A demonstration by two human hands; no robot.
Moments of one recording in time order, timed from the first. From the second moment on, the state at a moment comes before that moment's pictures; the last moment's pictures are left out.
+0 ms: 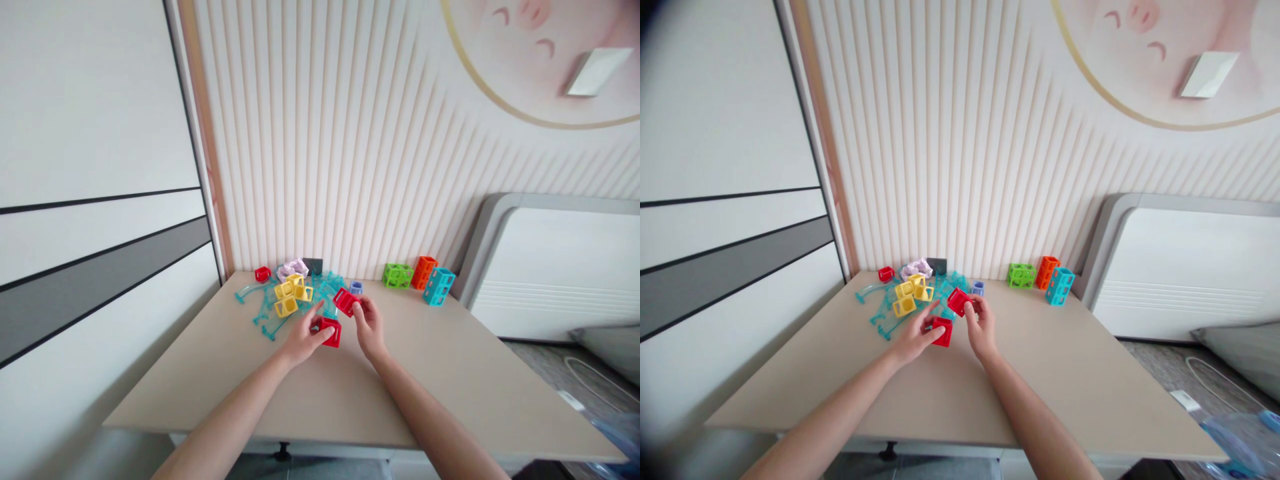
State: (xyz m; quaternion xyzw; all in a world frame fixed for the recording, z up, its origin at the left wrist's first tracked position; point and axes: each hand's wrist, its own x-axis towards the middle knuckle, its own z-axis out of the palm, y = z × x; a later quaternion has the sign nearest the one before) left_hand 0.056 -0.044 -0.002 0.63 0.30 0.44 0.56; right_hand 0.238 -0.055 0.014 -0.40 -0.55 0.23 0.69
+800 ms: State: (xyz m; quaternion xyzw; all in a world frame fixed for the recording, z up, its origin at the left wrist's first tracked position) left_hand 0.056 -0.043 -0.007 0.61 0.29 0.43 0.59; right_hand 0.237 -0.062 0.009 -0.41 -0.66 0.18 0.60
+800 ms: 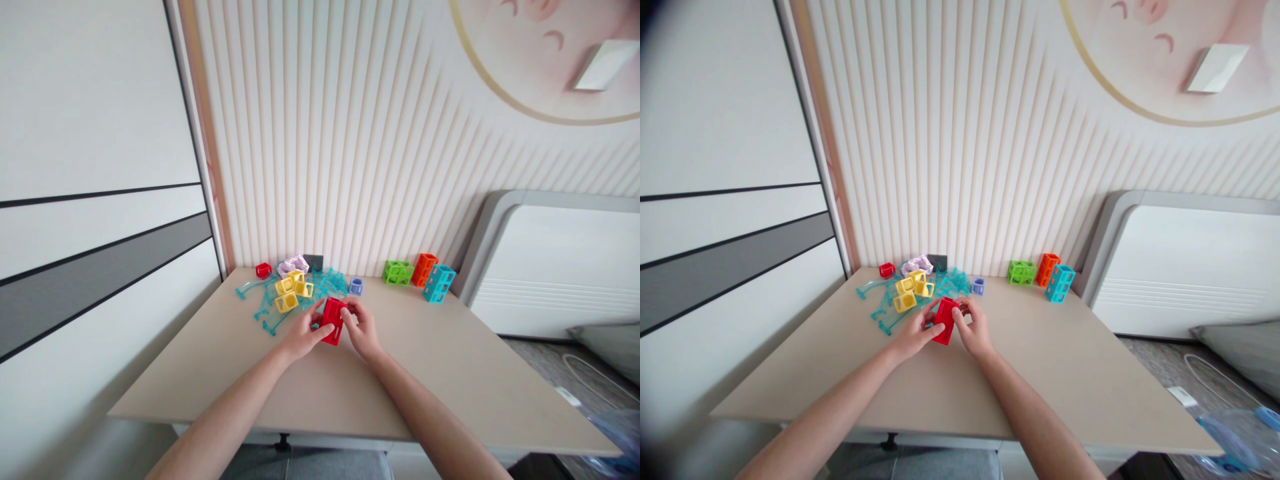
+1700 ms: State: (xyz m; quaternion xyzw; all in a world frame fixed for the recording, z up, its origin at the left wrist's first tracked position) left_hand 0.055 -0.045 0.008 0.57 0.24 0.53 0.58; right_hand 0.236 -0.061 0.012 -0.37 -0.69 0.33 0.53
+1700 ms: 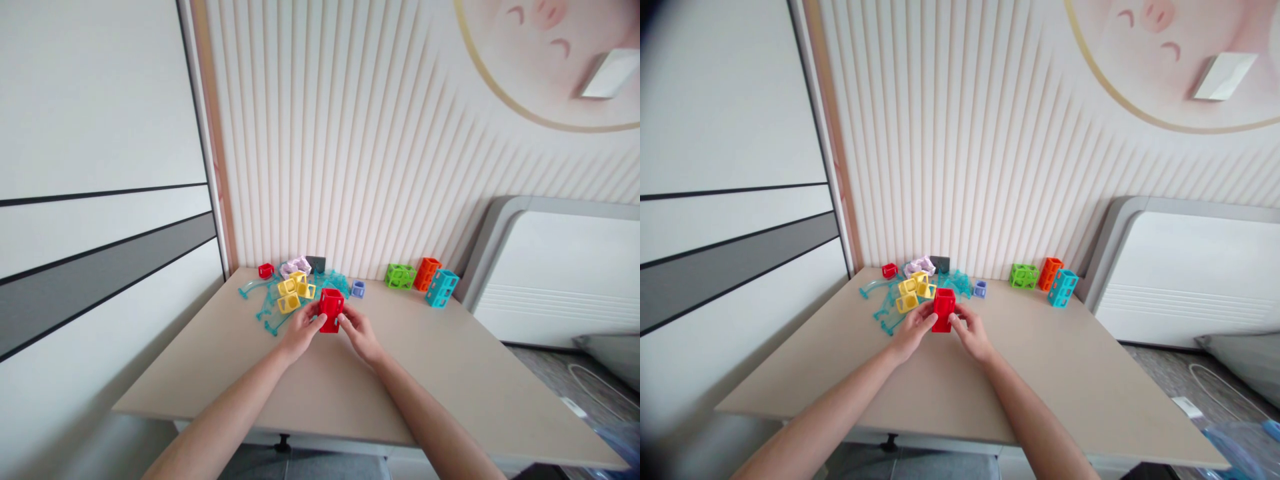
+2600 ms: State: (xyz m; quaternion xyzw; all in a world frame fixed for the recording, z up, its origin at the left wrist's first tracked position) left_hand 0.051 -0.045 0.010 0.59 0.30 0.55 0.51; right_hand 0.237 -0.064 0.016 -0.34 -0.69 0.39 0.51
